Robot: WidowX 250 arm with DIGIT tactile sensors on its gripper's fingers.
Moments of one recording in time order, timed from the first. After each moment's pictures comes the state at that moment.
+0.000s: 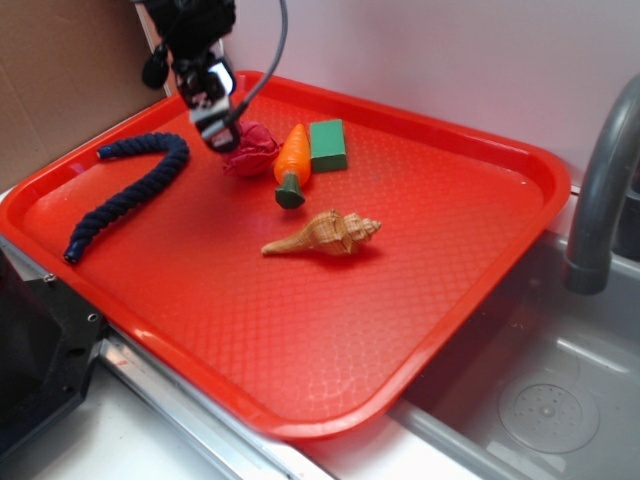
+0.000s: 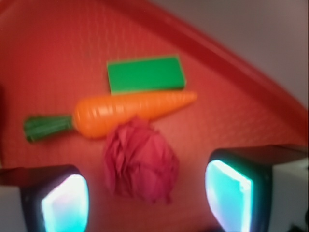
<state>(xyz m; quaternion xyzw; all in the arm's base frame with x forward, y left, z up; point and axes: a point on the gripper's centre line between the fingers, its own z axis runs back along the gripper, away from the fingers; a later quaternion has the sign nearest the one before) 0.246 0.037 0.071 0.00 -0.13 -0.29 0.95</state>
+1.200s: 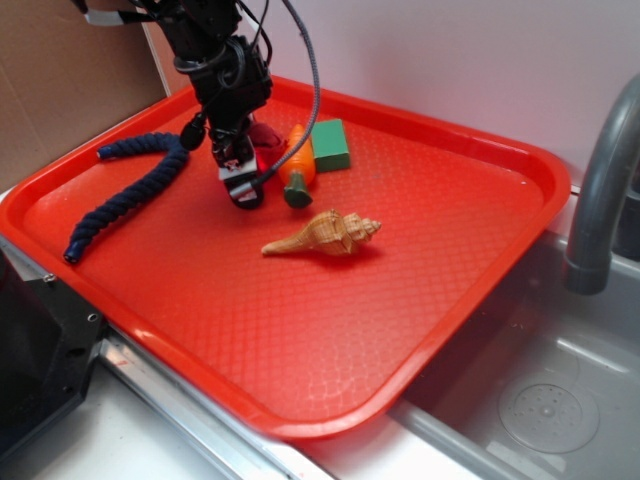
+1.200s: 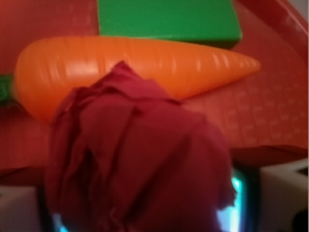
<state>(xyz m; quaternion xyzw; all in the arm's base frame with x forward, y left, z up) 0.258 0.030 0.022 0.01 -0.10 -0.31 0.95</state>
